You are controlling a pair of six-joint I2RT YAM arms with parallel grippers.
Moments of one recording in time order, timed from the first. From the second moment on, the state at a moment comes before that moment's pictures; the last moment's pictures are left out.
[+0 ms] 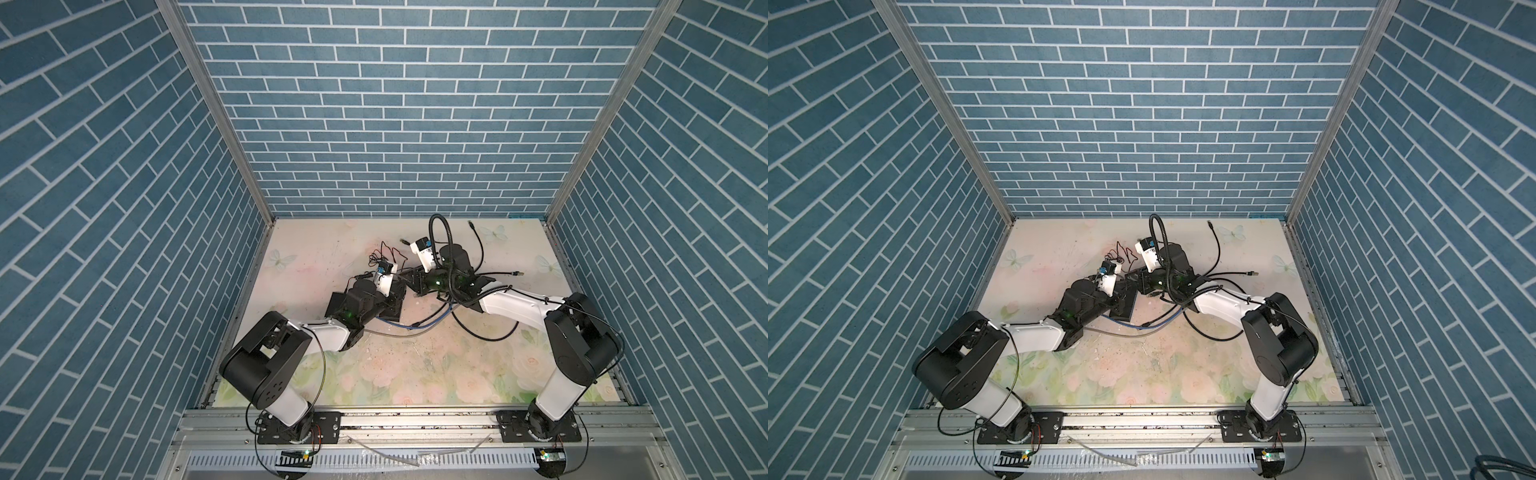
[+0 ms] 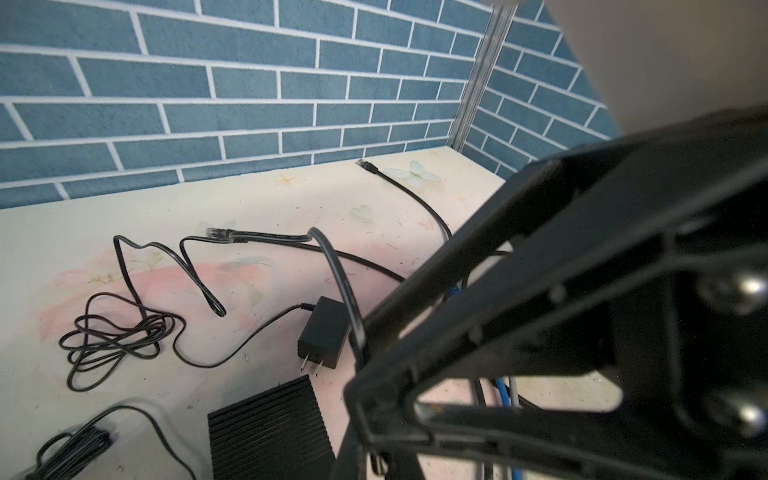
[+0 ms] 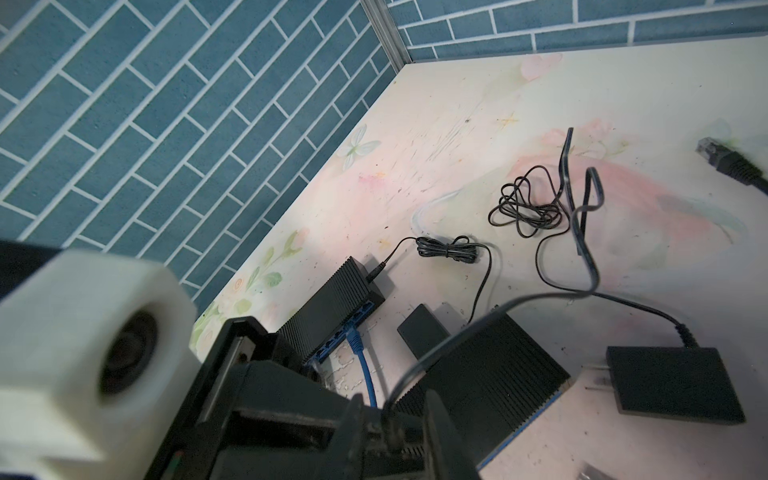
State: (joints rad) left arm -0.61 1.58 0.57 0.73 0.14 -0.17; right arm 0.70 1.72 1.07 0.20 -0.48 0.36
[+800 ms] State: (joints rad) left arm -0.61 1.57 0.57 0.70 0.14 -0.14; right arm 0.70 1.74 1.10 0.16 -0.50 0.36
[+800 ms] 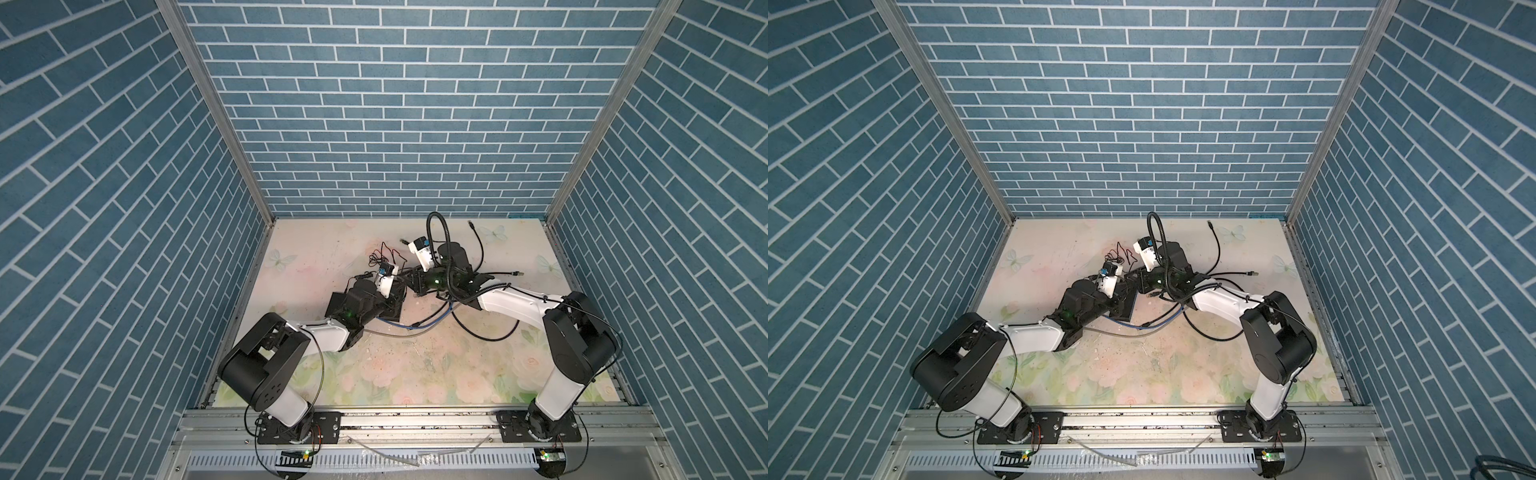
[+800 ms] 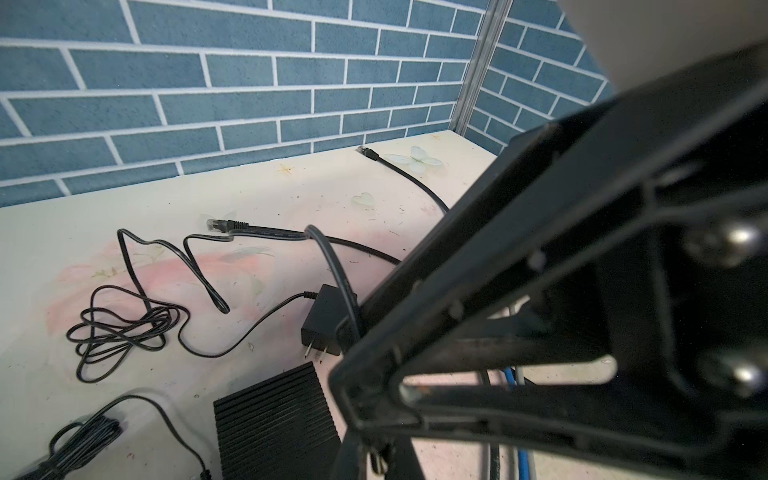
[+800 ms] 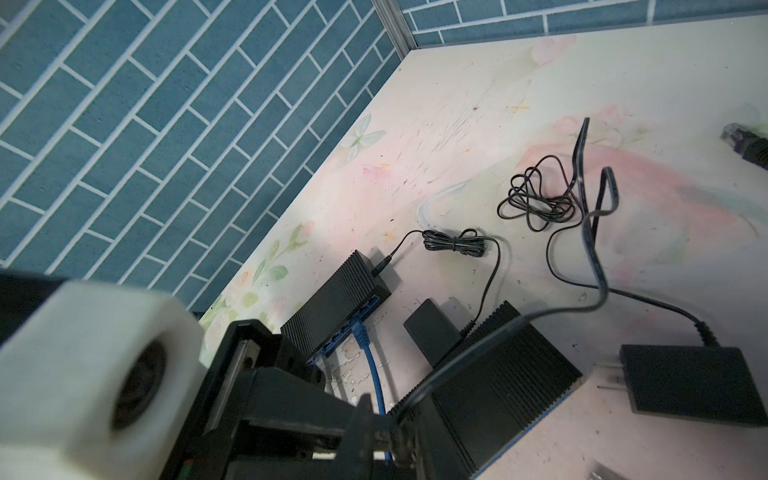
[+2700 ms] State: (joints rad) left arm -0.58 1.74 1.09 -0.42 0.03 -0.42; right arm 0.55 1.67 1.02 0.17 -0.31 0.31
